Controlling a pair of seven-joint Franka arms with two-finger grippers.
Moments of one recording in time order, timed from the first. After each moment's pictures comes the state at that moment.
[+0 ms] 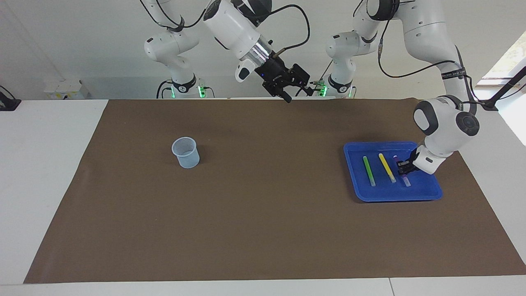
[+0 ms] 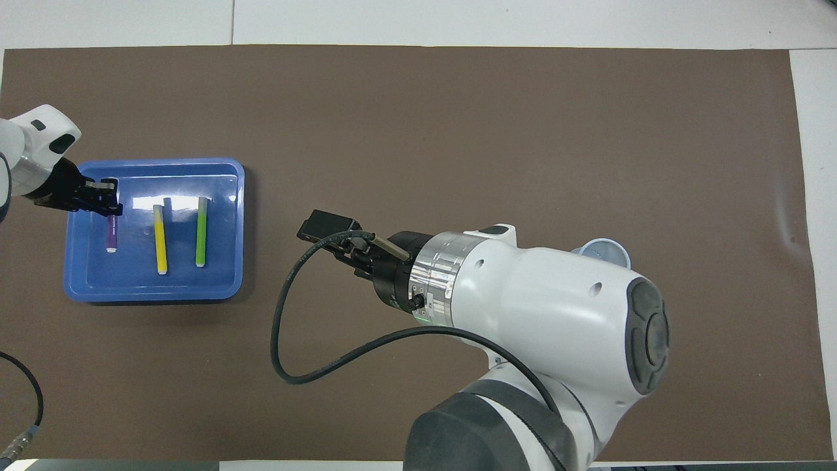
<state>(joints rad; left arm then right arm) 0.12 0.30 -0.01 -1.72 -0.03 1.86 0.08 0.67 -0.03 0.03 -1.92 0.73 2.53 0.77</state>
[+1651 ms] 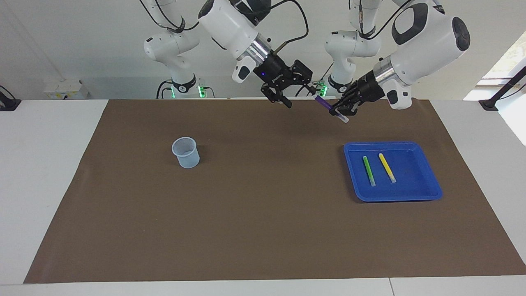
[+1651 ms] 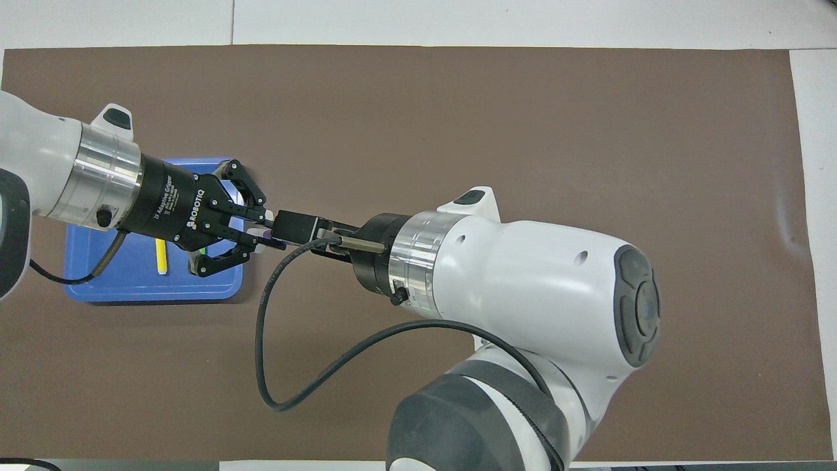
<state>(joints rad) -0.20 -0.03 -0.03 -1.79 -0.72 1.65 -1.42 0.66 0.03 0.03 -1.80 0.73 2.47 0.54</state>
